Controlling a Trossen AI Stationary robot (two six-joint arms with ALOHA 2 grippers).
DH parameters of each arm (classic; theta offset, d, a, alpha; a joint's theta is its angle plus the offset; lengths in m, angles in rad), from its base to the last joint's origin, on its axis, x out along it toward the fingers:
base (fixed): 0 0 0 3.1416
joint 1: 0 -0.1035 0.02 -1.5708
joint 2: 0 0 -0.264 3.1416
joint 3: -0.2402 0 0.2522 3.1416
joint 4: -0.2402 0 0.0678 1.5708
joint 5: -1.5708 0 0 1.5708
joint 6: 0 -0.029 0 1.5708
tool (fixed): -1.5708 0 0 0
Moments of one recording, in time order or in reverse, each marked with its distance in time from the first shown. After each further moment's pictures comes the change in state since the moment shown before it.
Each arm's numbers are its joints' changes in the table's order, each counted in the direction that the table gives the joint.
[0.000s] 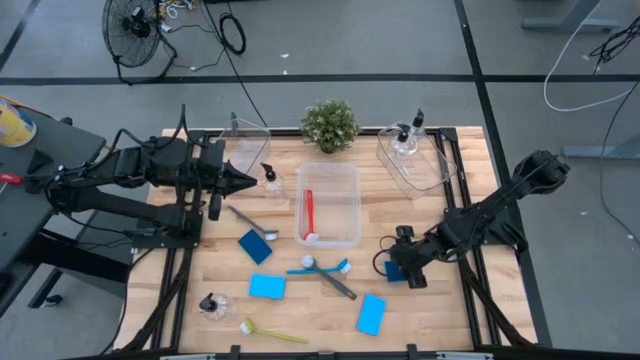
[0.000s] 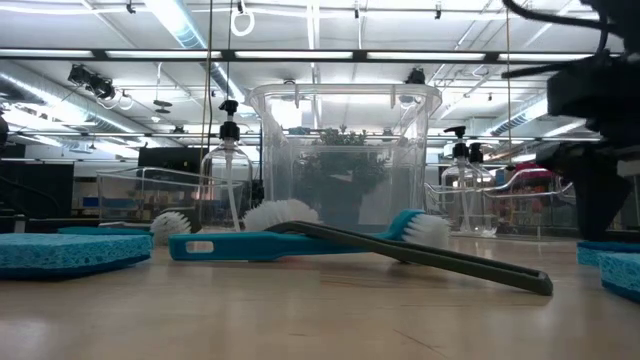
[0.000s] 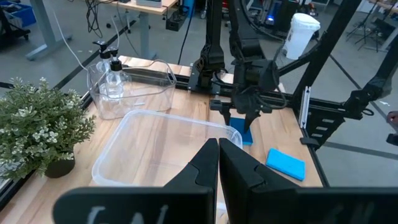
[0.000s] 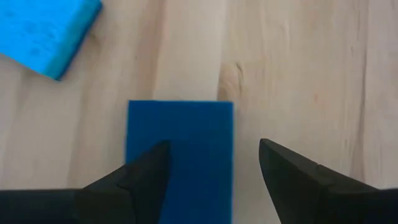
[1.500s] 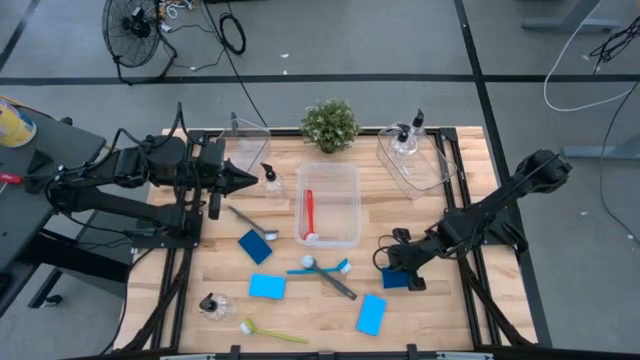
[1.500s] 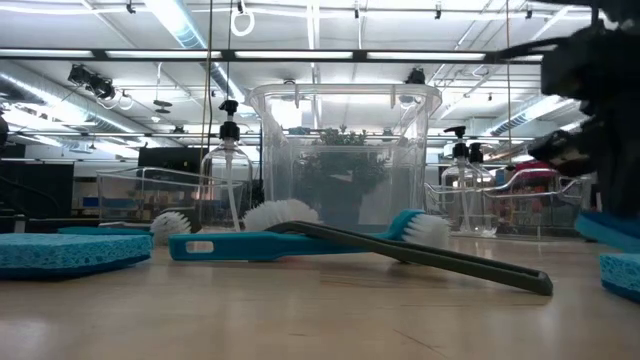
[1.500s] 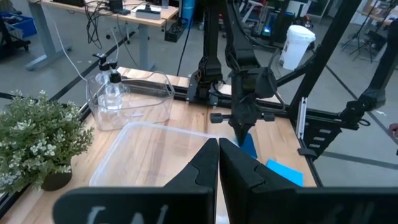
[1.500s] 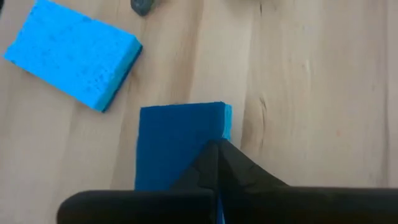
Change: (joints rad) left arm 0.000 0.000 0.000 0.048 0.000 0.000; right arm 0.013 0.028 -0.012 0.072 -0.062 0.004
